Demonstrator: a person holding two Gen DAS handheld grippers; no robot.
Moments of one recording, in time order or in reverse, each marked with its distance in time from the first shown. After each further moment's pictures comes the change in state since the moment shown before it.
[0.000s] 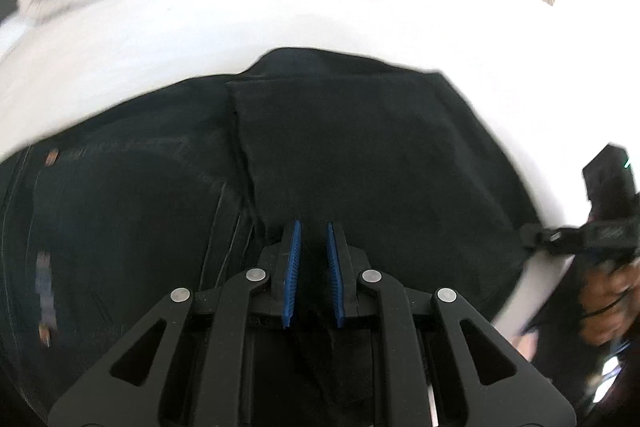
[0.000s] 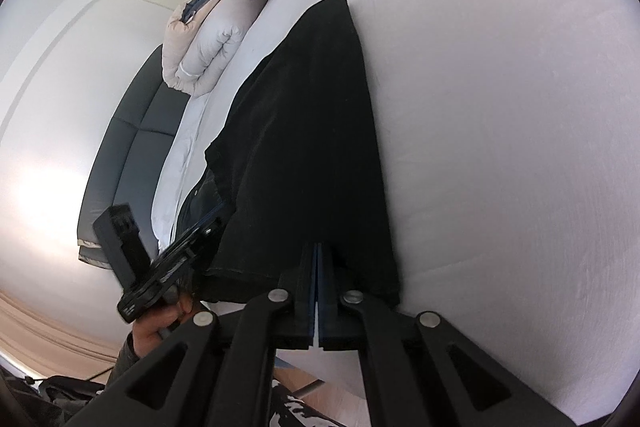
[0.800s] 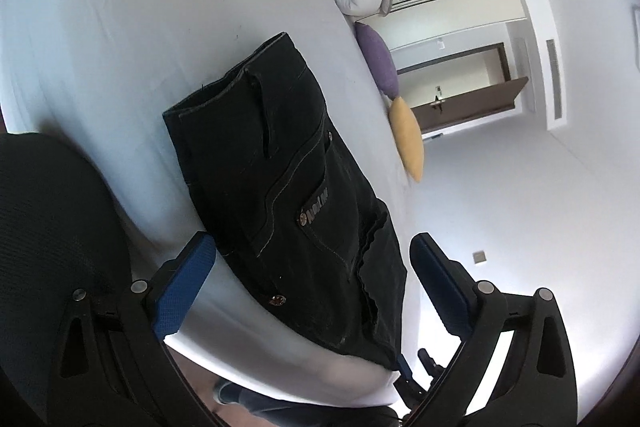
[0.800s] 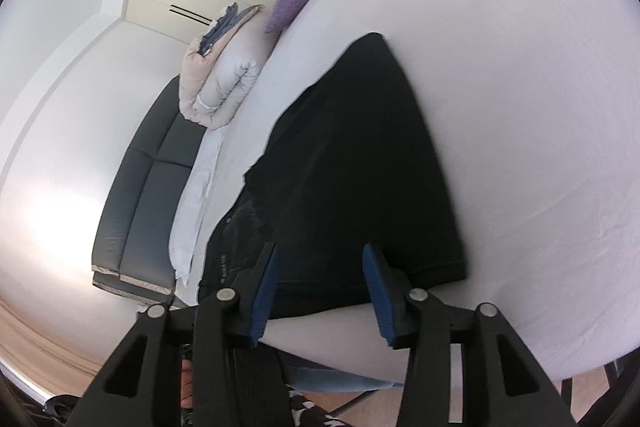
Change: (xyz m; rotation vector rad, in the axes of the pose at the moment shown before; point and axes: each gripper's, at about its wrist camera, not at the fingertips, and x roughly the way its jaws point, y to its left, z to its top) left arm -0.144 0.188 -0.142 -0.987 -0.364 -0.269; right arm -0.027 0.027 -0.016 0.031 -0.123 0.066
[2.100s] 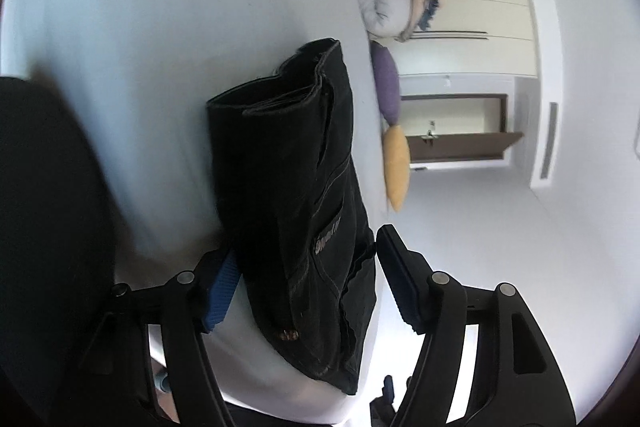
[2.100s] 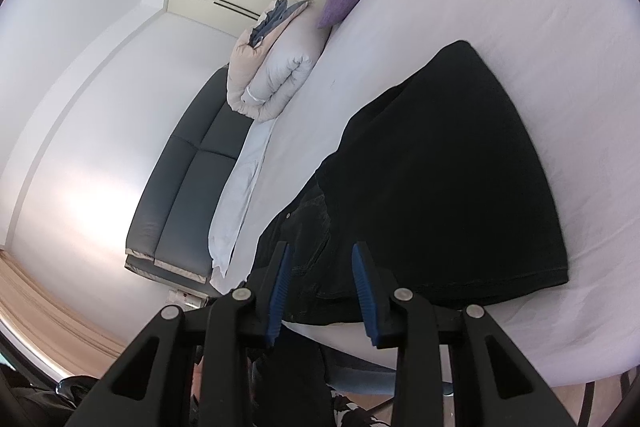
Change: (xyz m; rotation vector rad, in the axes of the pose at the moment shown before) left arm 0.036 0.057 0.025 -0.232 -0.026 -0.115; right arm 0.010 0.054 0.012 -0.076 0.024 0.135
